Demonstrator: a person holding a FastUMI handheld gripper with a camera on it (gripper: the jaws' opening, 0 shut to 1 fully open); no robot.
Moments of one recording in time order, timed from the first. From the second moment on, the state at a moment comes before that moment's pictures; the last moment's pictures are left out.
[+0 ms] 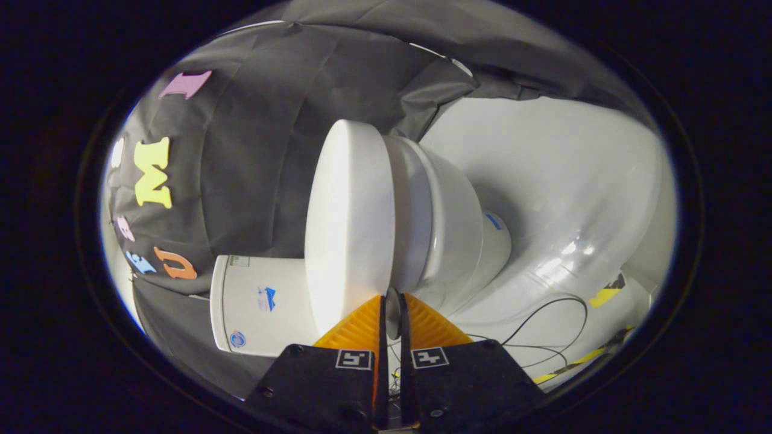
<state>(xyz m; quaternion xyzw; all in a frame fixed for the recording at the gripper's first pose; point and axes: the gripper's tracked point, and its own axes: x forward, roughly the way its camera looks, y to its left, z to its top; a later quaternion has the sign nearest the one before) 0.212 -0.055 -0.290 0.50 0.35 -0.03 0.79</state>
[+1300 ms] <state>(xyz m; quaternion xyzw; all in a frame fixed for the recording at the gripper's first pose) 0.214 -0.020 -0.212 0.40 0.35 -0.05 0.84</state>
